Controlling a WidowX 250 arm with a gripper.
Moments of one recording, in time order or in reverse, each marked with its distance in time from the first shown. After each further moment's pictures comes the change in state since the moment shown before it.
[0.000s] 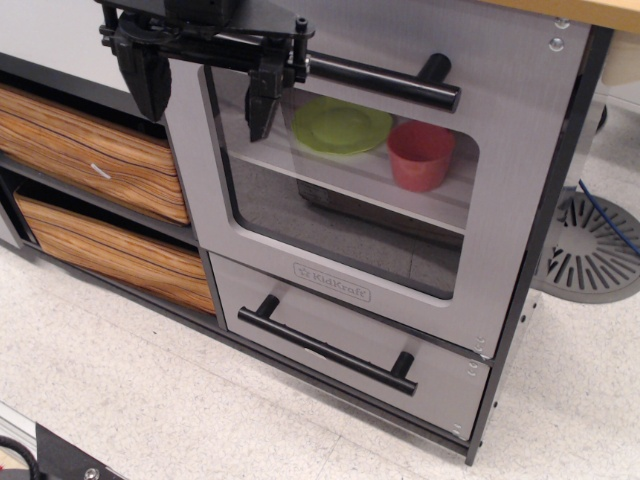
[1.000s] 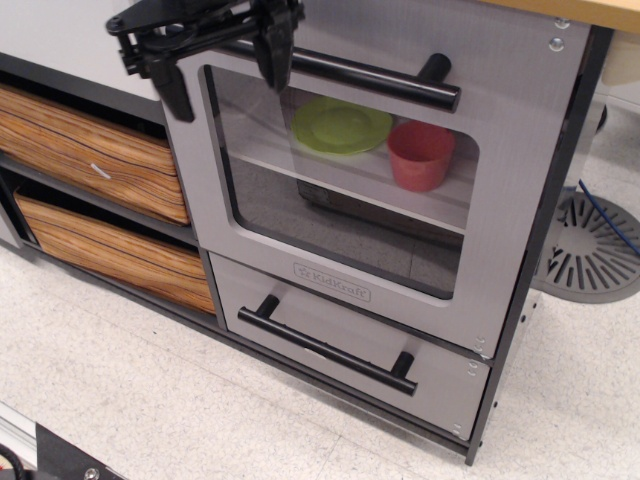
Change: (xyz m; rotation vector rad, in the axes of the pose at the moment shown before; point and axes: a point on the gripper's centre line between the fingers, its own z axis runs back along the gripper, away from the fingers) arm 0.040 0.005 -0.020 -0.154 -0.017 0.665
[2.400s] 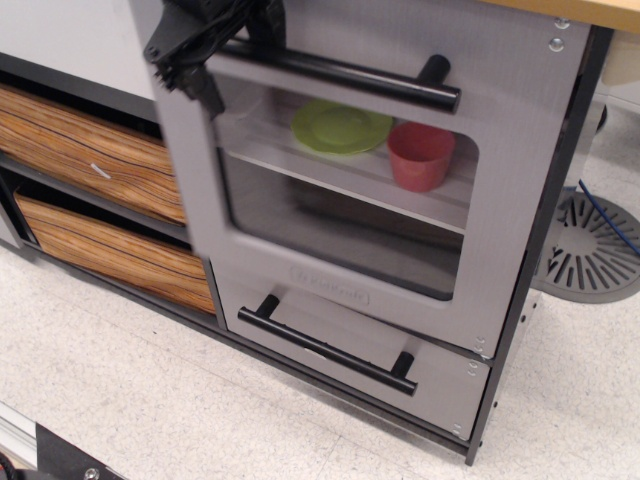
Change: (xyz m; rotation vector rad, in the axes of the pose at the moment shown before) arm 0.023 -0.005 -0.026 -0.097 -0.055 0.307
